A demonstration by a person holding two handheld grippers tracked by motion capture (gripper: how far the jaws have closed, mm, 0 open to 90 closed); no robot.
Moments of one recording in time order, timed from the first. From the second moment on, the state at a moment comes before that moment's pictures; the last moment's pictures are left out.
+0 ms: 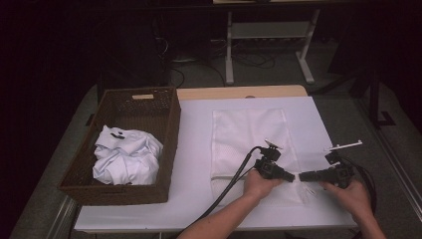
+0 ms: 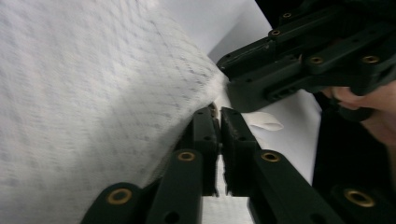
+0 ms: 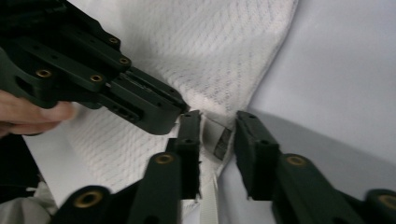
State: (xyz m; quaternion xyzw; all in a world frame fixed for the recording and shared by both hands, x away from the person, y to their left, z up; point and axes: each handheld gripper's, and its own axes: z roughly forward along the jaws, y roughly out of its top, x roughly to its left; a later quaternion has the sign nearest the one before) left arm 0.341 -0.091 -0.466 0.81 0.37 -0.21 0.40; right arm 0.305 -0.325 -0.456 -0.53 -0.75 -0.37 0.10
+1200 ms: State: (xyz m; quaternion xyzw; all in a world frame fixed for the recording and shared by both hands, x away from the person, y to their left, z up) left arm 0.328 -0.055 -0.450 0.81 0.37 -0.15 0.43; right arm 0.302 -0.334 -0.448 -0.52 -0.75 -0.39 0.08
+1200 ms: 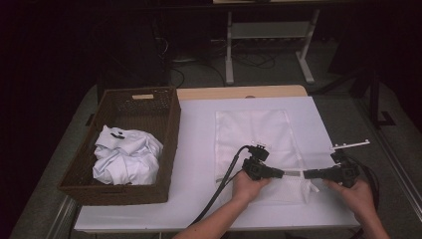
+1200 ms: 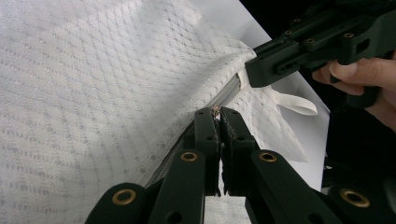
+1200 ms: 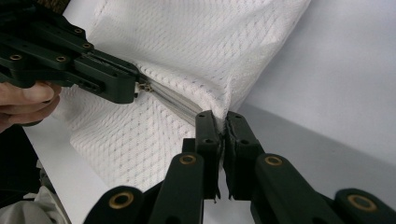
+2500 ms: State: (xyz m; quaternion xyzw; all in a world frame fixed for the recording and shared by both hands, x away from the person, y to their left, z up) left arm 0.321 0.037 -0.443 0.79 0.42 -0.09 0.44; right arm 0.292 -0.354 -0.446 -0.54 -0.75 -0.38 0.05
